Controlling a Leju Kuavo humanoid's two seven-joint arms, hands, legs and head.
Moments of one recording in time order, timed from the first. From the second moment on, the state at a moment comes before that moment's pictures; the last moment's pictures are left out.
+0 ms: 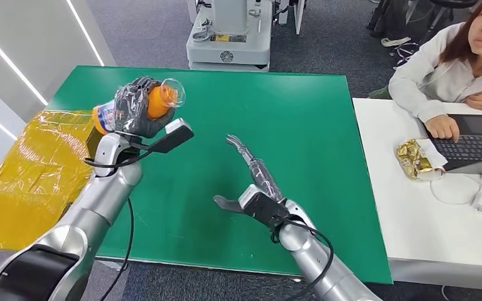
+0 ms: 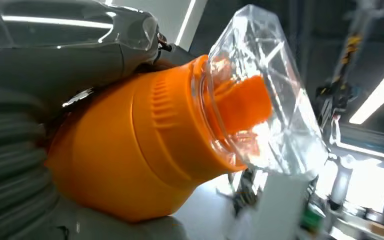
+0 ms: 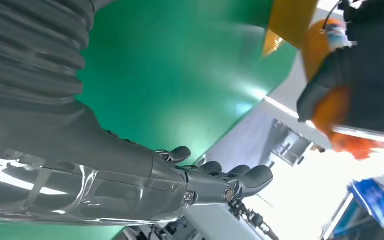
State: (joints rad) left arm -0.76 0.08 -0.37 -0.80 -0.95 0.60 -0.32; right arm -0.55 0.11 0.58 -0.80 0.17 -0.11 -0.60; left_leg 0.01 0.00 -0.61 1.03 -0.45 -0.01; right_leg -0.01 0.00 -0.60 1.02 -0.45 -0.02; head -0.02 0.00
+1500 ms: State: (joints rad) left arm -0.72 0.26 -0.58 -0.56 -1.50 0.17 0.09; right arm -0.09 -0.04 0.25 -1.36 0.23 -0.19 -0.54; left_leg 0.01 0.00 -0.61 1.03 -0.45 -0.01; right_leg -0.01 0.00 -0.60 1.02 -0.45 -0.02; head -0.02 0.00
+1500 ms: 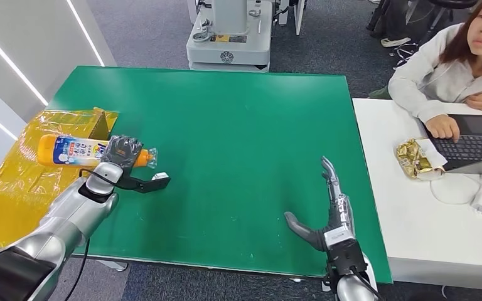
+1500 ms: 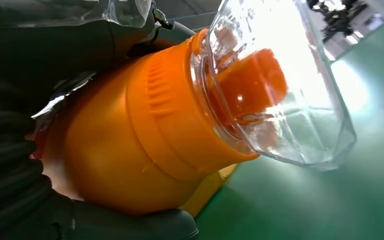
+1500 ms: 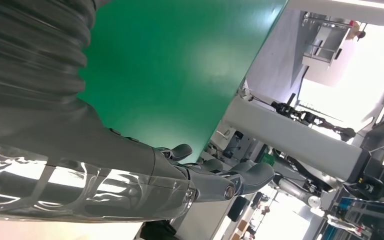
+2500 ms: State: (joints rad) left arm -0.74 0.23 -0.50 -0.46 -1.47 0.17 -0.07; right arm -0.12 -0.04 0.25 -1.36 0.29 -0.15 -0.51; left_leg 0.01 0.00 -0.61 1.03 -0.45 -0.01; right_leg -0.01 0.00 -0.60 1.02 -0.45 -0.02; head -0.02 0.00
